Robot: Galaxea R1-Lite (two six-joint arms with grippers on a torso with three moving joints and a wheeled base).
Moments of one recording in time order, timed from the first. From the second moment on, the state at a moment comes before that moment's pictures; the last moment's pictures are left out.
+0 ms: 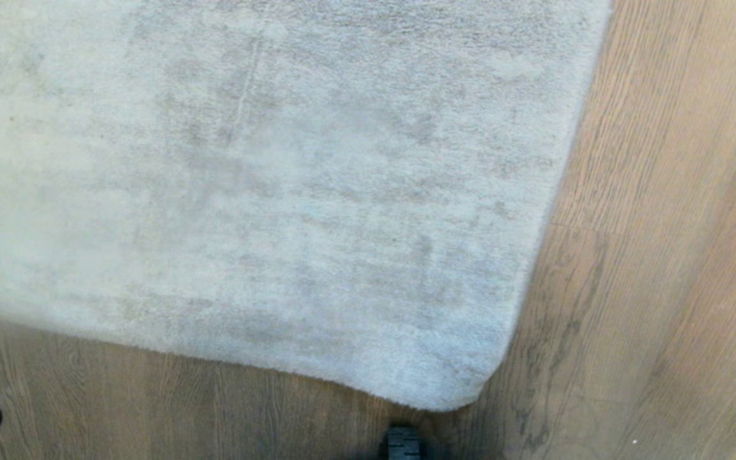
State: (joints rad) left arm 0.14 0.36 0.00 -0.40 -0.10 0.02; right arm 0.00 0.00 -0.02 0.07 0.03 -0.08
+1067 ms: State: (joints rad) left arm -0.01 0.18 0.00 -0.13 -0.04 0.02; right arm 0.00 0.00 -0.02 0.07 0.03 -0.08
